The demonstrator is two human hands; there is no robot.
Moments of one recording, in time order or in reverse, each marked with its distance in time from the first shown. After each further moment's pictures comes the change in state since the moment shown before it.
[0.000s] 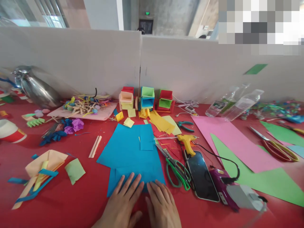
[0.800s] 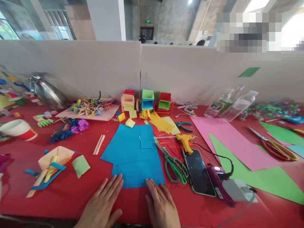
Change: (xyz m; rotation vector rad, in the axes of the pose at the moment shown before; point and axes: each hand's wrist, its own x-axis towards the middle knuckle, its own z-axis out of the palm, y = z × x) left_hand -0.062 -0.024 -0.008 0.092 -0.007 -0.064; right_hand -0.017 0.000 0.004 0.128 -0.069 0.041
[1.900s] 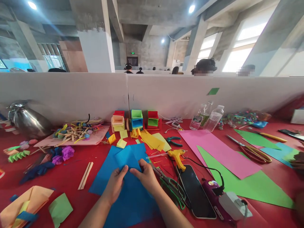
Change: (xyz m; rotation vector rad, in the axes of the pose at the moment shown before) left_hand 0.156 -0.030 0.022 -1.875 0.225 -0.844; right_hand 0.151 0.040 0.021 1.020 0.056 0.395
